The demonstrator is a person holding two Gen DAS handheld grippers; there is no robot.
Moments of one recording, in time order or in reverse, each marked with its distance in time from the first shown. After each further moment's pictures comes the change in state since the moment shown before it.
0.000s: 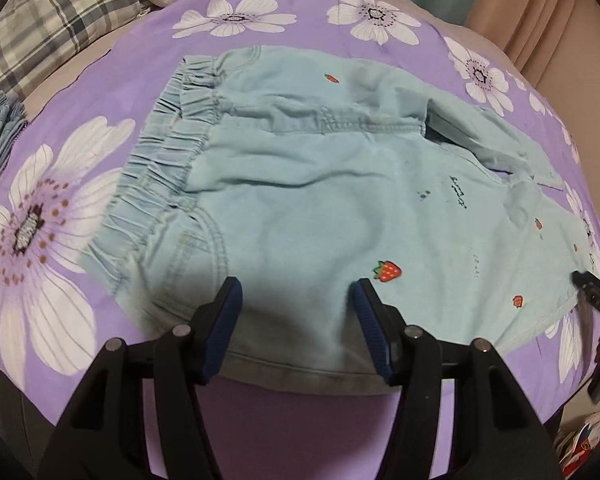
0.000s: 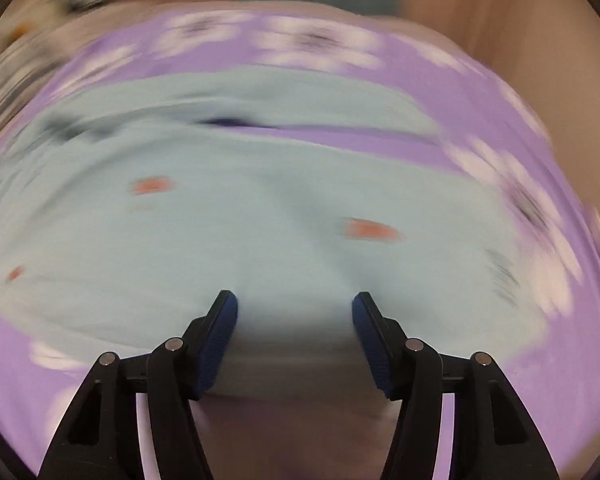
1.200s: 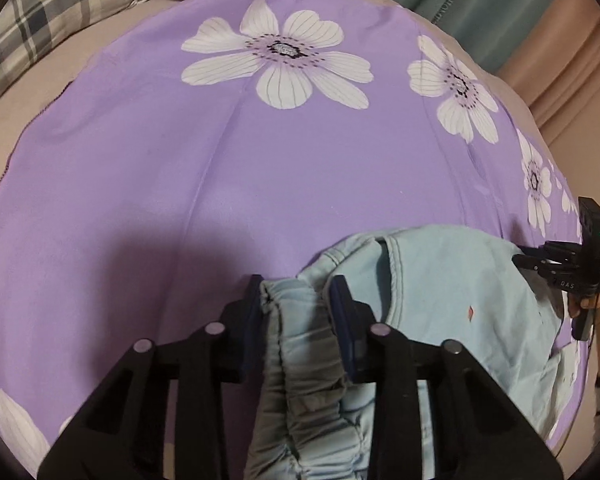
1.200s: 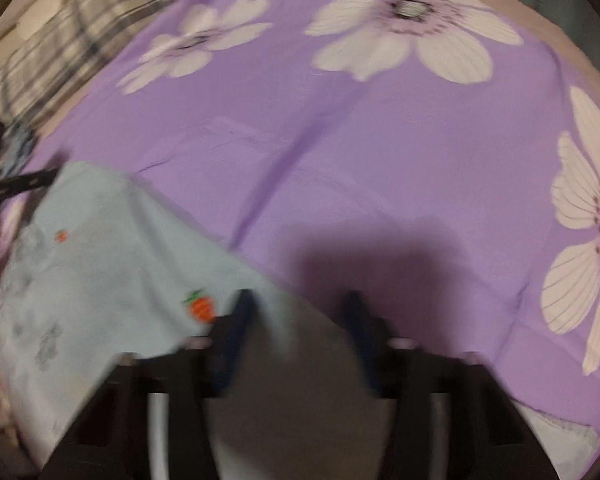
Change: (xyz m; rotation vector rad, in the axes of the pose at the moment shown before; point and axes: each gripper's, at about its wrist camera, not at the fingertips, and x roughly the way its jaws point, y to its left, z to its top) left arm 0.085 0.122 0.194 -0.115 0.023 -0.111; right arm 0.173 0.220 0.289 -0.546 0.200 0.557
